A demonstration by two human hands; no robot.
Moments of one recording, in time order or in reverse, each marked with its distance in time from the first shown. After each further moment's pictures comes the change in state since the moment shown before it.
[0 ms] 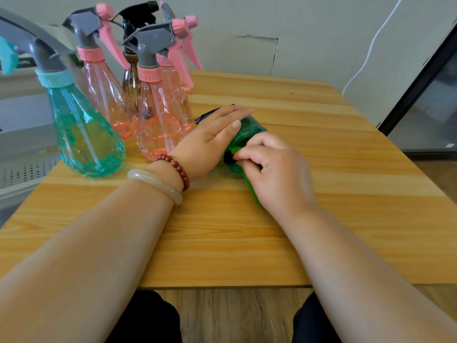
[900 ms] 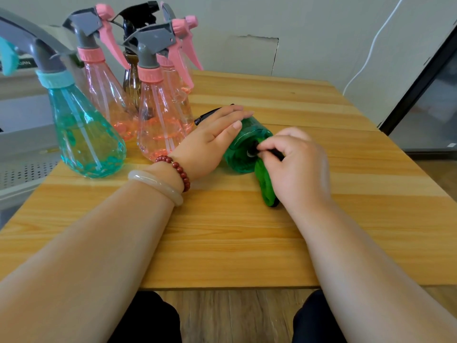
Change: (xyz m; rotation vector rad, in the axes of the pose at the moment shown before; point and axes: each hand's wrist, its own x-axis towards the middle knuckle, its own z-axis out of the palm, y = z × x) left_hand -0.002 0.002 0.000 0.011 -0.005 -0.014; right_hand 0.007 0.006 -0.017 -0.017 -0.015 0.262
